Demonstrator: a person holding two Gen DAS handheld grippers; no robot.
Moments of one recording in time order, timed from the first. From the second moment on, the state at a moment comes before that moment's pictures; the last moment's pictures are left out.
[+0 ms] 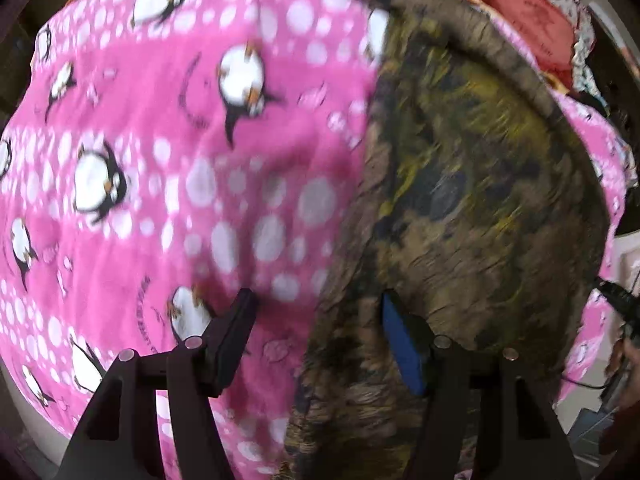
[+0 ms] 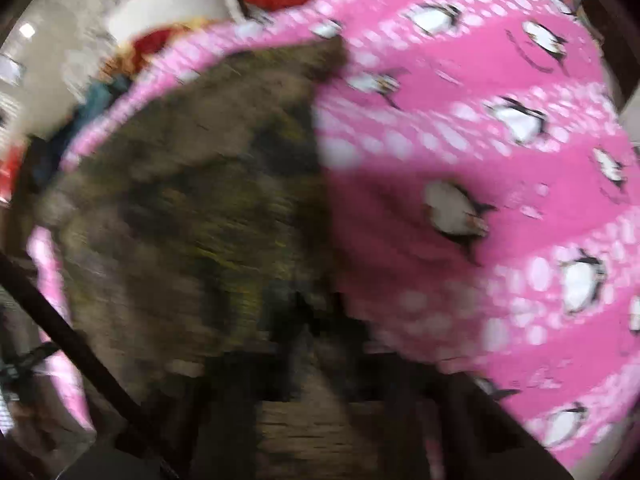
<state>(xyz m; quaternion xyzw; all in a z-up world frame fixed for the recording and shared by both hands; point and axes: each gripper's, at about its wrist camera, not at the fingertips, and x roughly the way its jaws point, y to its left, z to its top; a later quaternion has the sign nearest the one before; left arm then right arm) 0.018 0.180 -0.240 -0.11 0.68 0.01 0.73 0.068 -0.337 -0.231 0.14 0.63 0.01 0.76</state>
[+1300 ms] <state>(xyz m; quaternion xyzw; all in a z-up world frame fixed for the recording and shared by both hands) -0.129 0.168 -0.251 -0.11 0.71 -0.07 0.69 -0.152 -0.353 -0.270 0.30 0.70 0.05 0.65</state>
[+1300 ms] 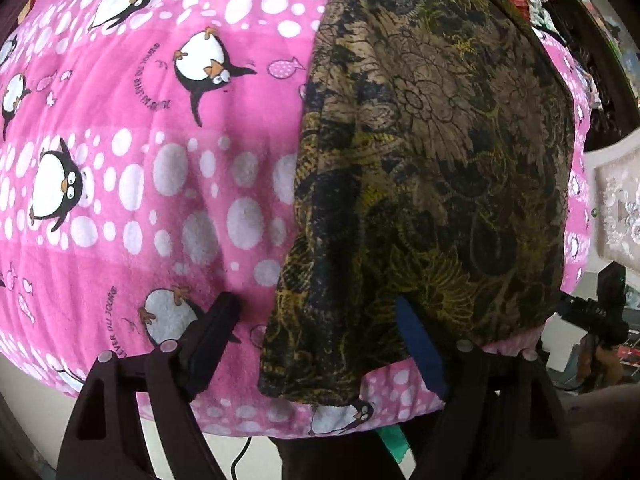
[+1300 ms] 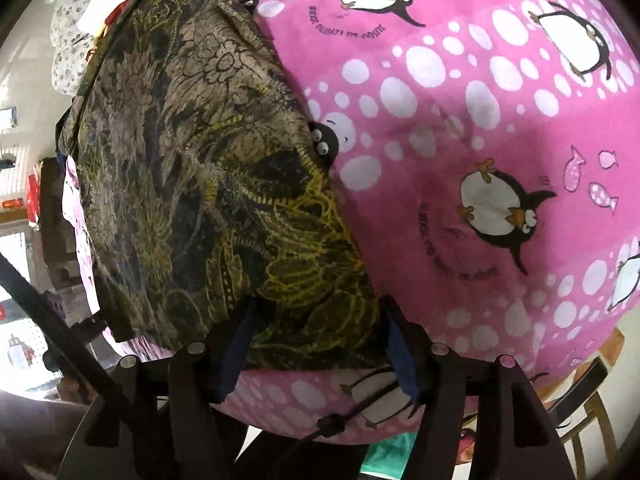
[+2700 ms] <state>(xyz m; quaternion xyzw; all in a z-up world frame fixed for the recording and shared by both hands) 0.228 0.170 -0.130 -0.22 0.57 -0.10 0.79 0.226 -0.391 -0.166 0.39 0.49 0.14 0.77</state>
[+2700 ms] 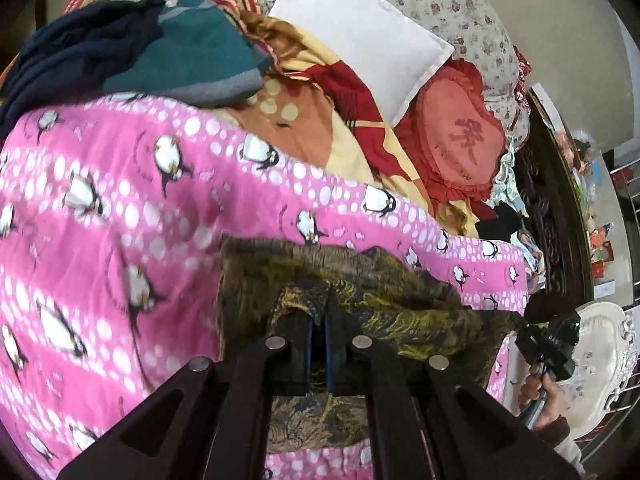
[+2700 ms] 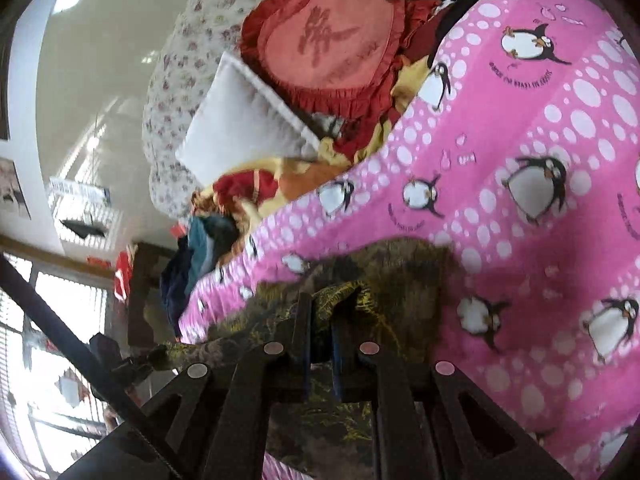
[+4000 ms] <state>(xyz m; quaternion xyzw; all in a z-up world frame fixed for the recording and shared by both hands) 0.129 0.174 -0.154 -0.23 0.59 -0.07 0.77 0.172 -0.295 -0.179 0.29 0.55 0.15 0.77</state>
